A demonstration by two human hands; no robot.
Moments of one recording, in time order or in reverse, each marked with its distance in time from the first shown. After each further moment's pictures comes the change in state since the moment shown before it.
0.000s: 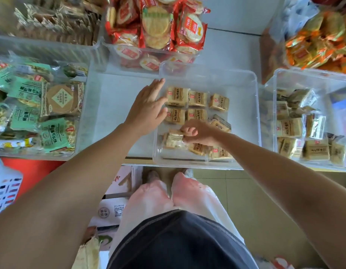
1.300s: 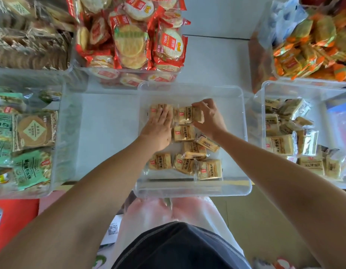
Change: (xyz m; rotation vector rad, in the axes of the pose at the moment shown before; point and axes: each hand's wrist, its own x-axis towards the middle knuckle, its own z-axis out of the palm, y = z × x) left_hand 0.070 0.039 0.049 0.218 -0.631 -0.053; right_hand 0.034 0.048 -0.073 -0.116 0.650 0.053
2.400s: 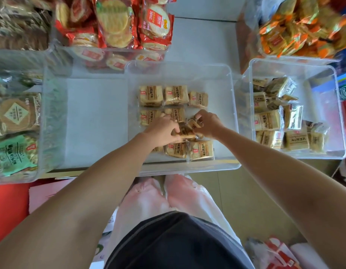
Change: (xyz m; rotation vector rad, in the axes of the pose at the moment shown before) left_hand -0.018 0.046 0.019 -0.367 0.075 0.136; right_hand -0.061 0.022 0.000 -0.084 -0.346 0.295
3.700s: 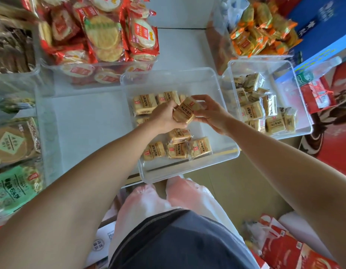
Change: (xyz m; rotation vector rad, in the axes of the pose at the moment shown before) left_hand 0.010 0.000 -0.050 -0.459 0.058 0.032; right_hand -0.045 -0.044 -0.041 1.087 0.038 0.023
